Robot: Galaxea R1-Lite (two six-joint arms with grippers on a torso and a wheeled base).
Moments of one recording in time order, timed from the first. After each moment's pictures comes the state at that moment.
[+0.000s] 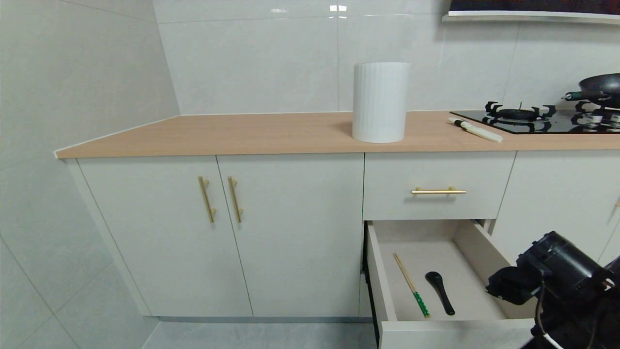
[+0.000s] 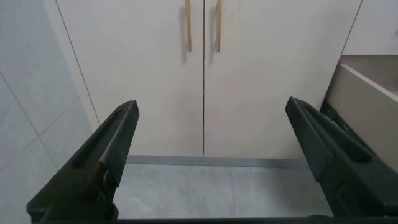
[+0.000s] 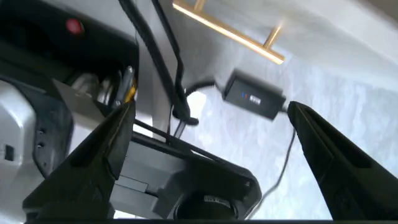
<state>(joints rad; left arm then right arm) 0.00 0.00 0.00 0.00 0.03 0.00 0.47 1.56 -0.68 0.44 -0.04 0.03</state>
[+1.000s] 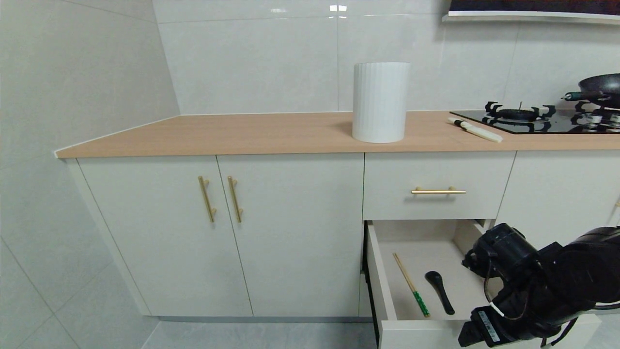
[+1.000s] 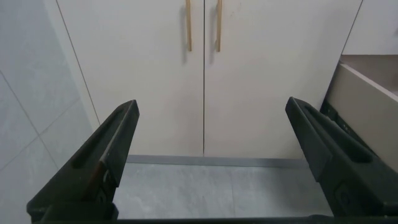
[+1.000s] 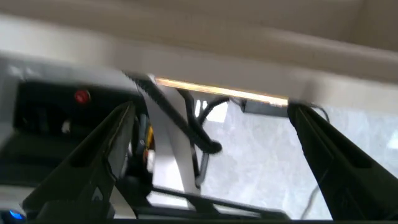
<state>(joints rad) 0.00 0.00 0.00 0.00 0.03 0.00 0.40 1.80 -0.75 0.26 -0.08 0.25</state>
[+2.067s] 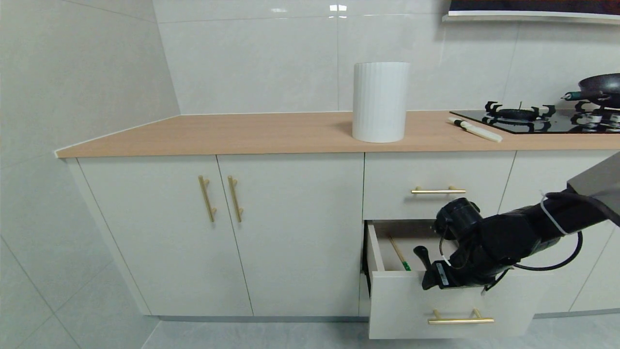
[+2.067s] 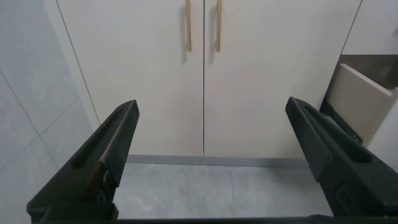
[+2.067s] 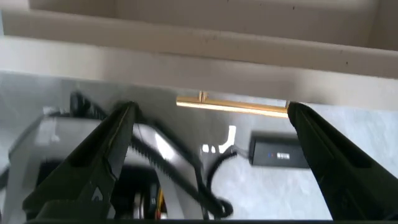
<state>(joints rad) 0.00 0.00 0.00 0.00 0.03 0.00 0.34 2.10 -1.08 0.15 -0.10 0.25</state>
